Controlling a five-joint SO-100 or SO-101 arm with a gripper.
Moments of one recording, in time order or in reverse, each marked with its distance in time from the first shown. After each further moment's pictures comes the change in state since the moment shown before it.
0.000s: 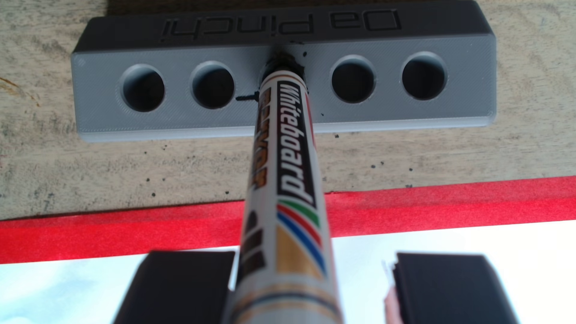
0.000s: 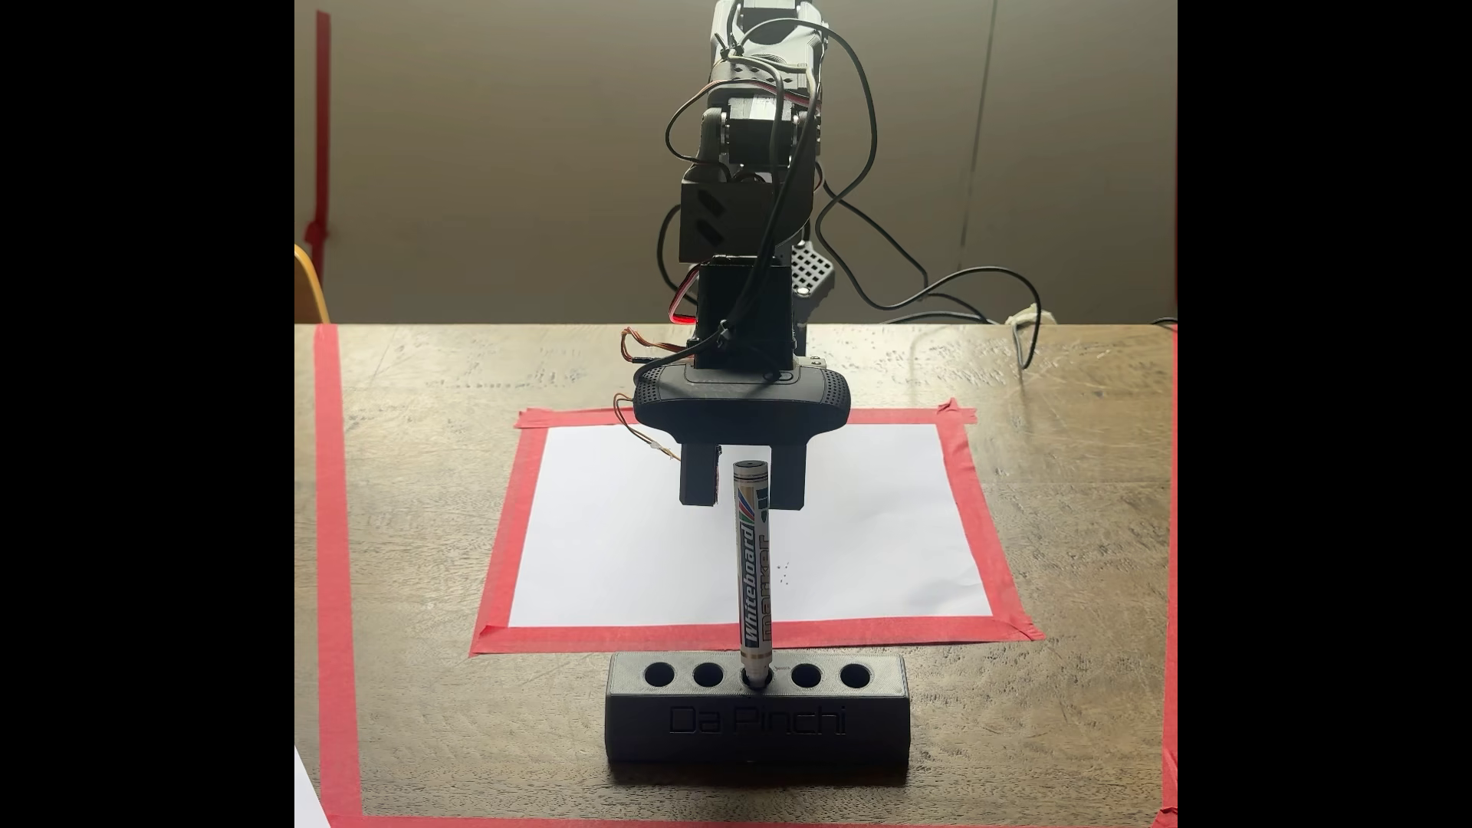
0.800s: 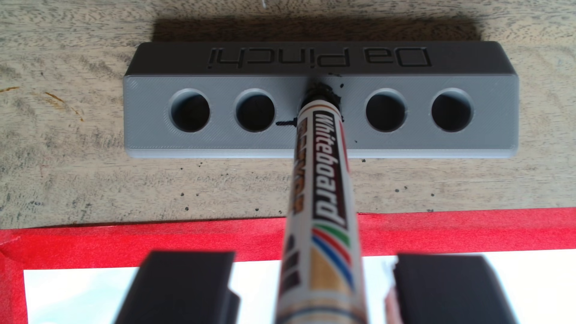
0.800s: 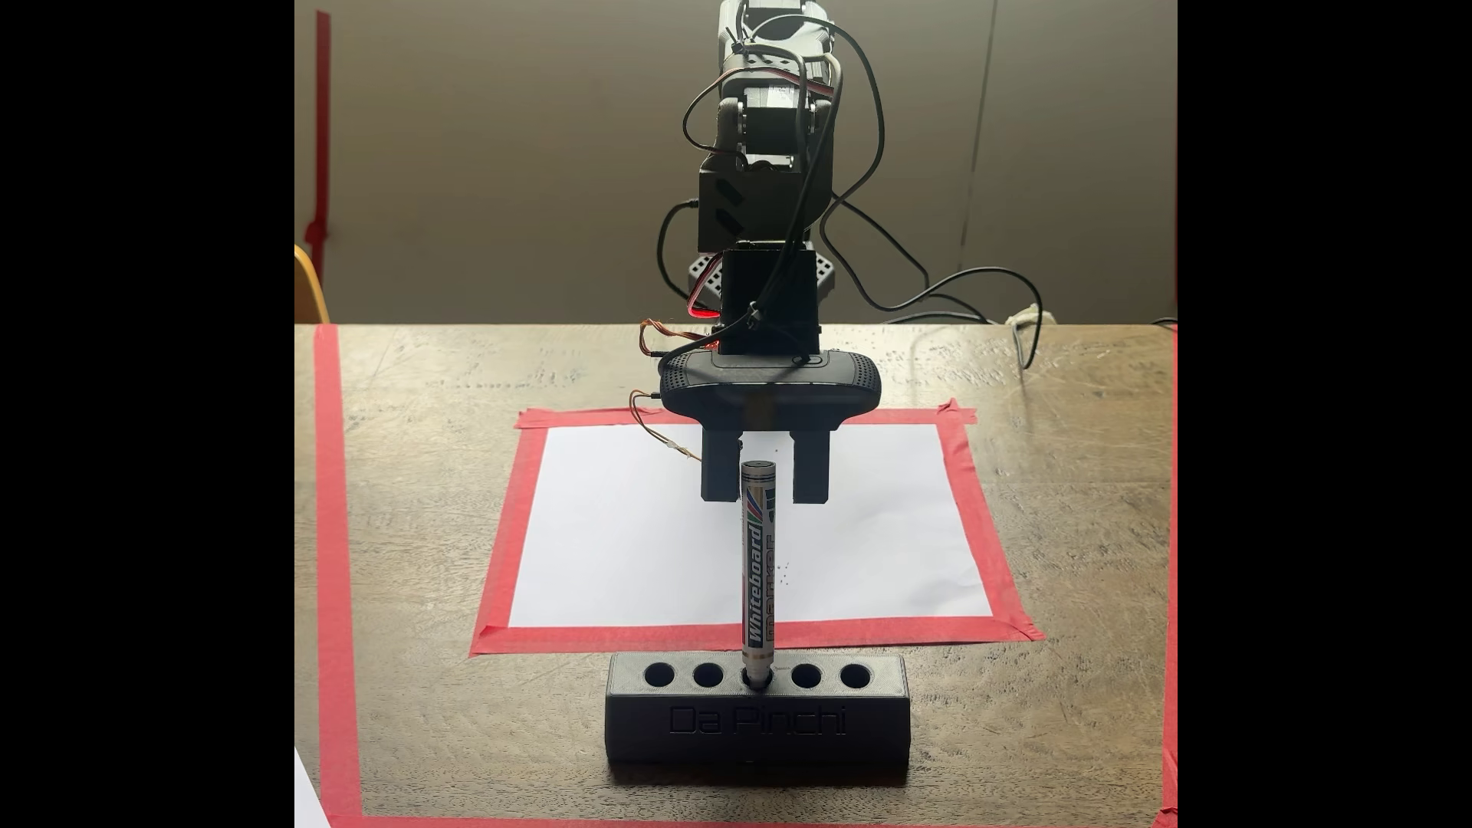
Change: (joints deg) arm -1.8 0.0 -1.8 0.0 0.0
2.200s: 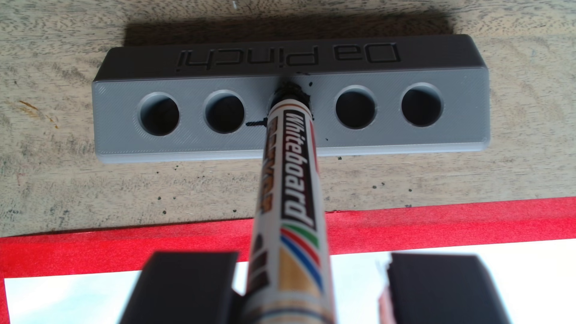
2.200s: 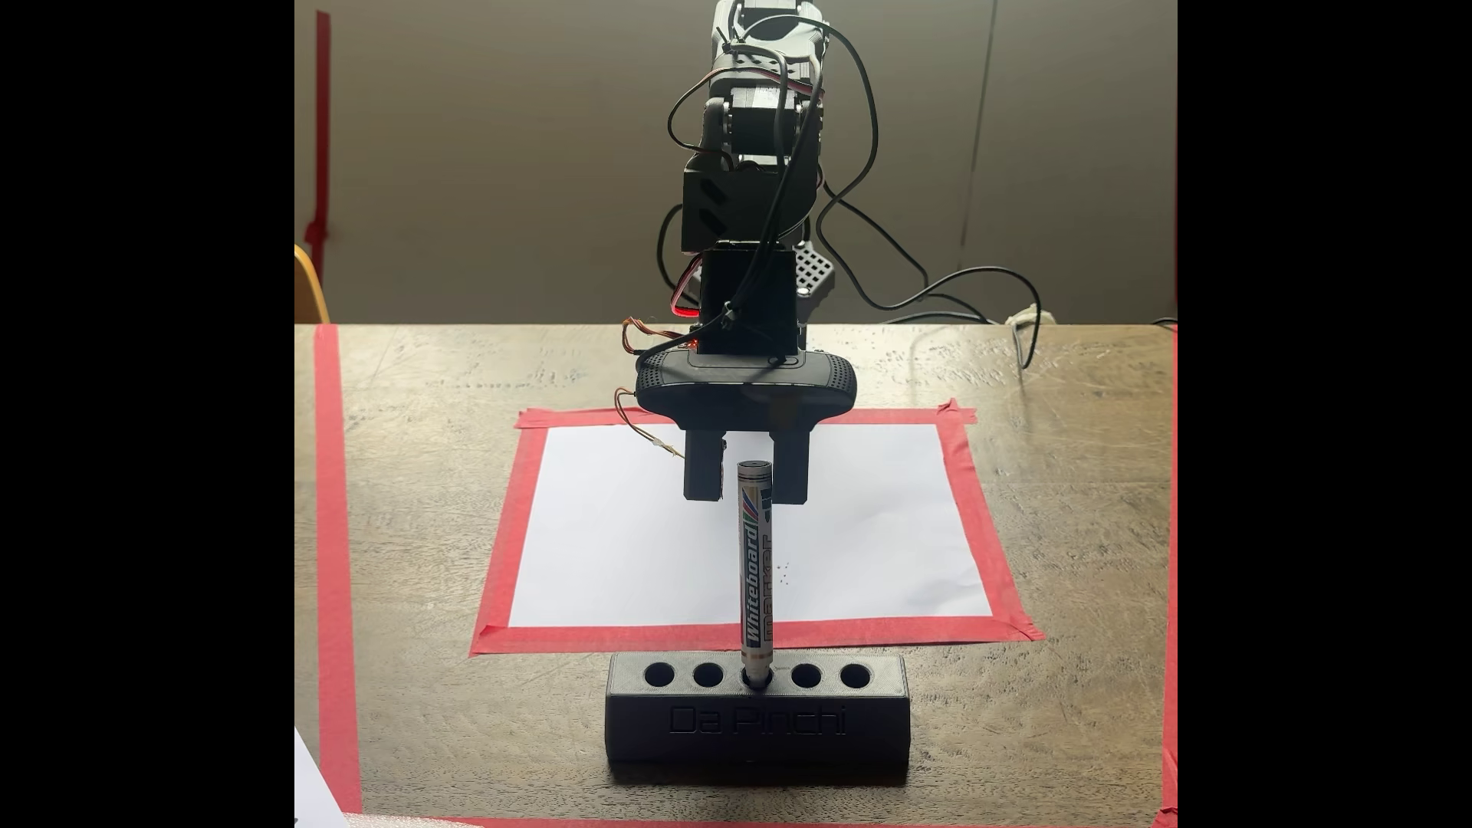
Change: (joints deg) arm 1.5 0.0 0.0 0.0 0.0
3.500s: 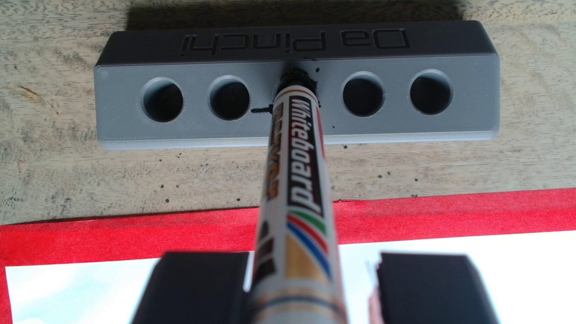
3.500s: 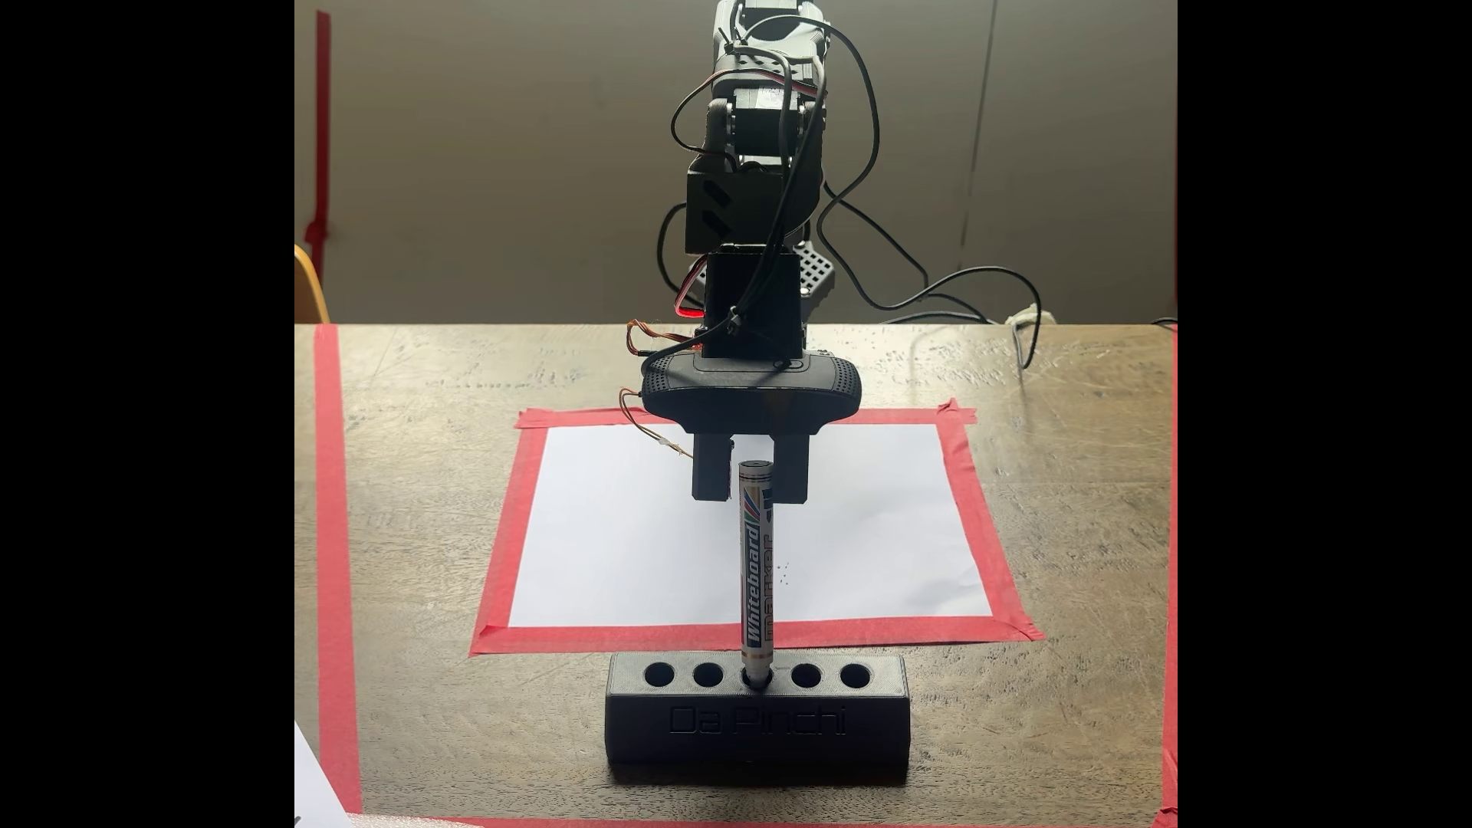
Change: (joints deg) arm -0.4 0.0 0.1 1.0 0.0
